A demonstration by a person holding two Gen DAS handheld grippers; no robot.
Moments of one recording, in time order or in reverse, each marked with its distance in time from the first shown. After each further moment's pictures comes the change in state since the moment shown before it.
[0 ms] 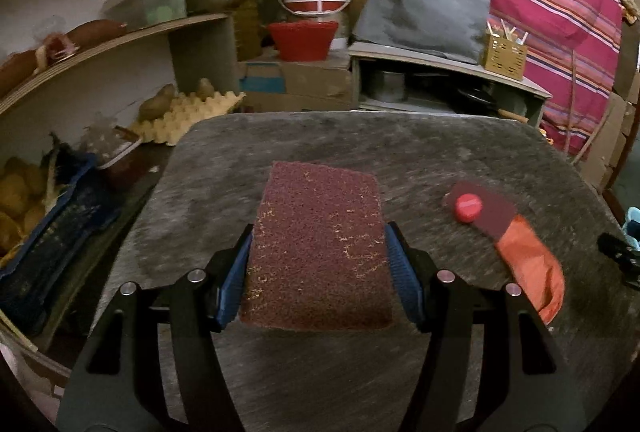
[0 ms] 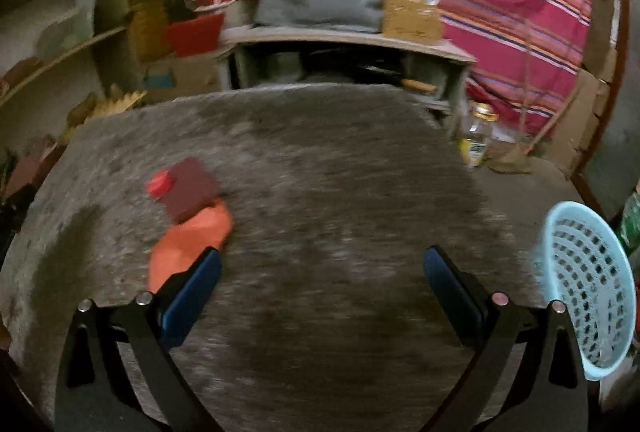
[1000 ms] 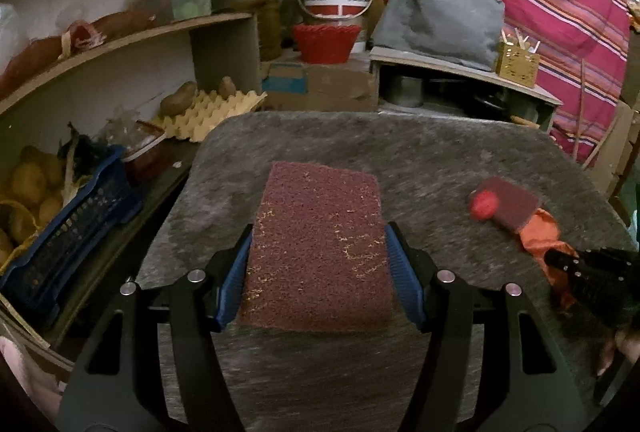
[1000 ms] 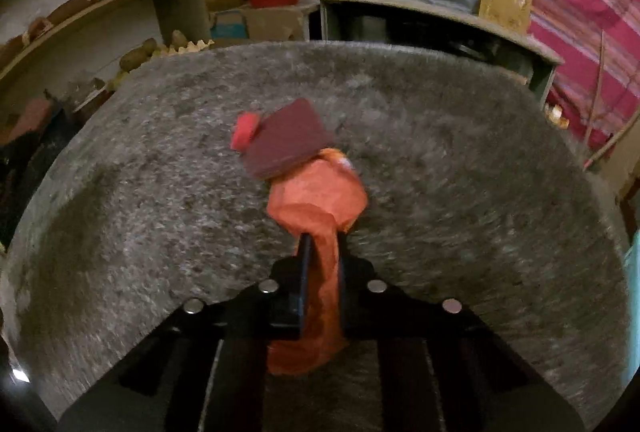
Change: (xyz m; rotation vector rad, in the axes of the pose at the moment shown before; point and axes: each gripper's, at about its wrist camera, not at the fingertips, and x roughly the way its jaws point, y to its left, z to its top) left arm -0.010 0.026 -0.004 -0.018 -0.019 0.019; right arm 0.037 0.079 -0.017 -0.138 0.078 0.166
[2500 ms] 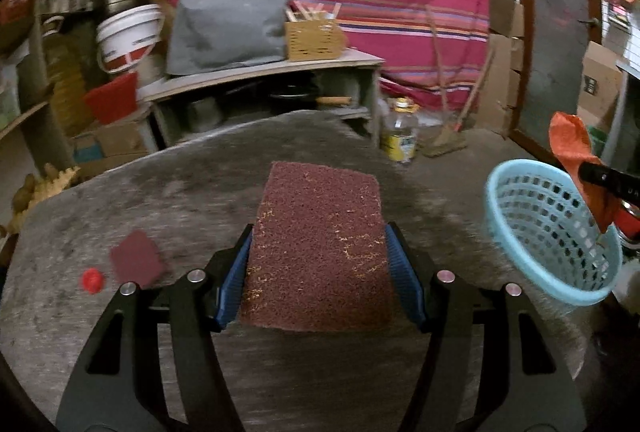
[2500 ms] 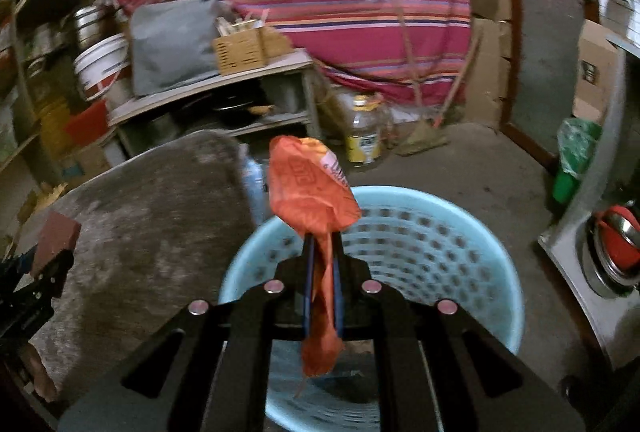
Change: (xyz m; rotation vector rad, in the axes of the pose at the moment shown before) left arm -0.018 -0.359 -0.023 0.323 -0.039 -0.375; right arm -0.158 -0.352 -0.084 0.467 -0.203 -0.333
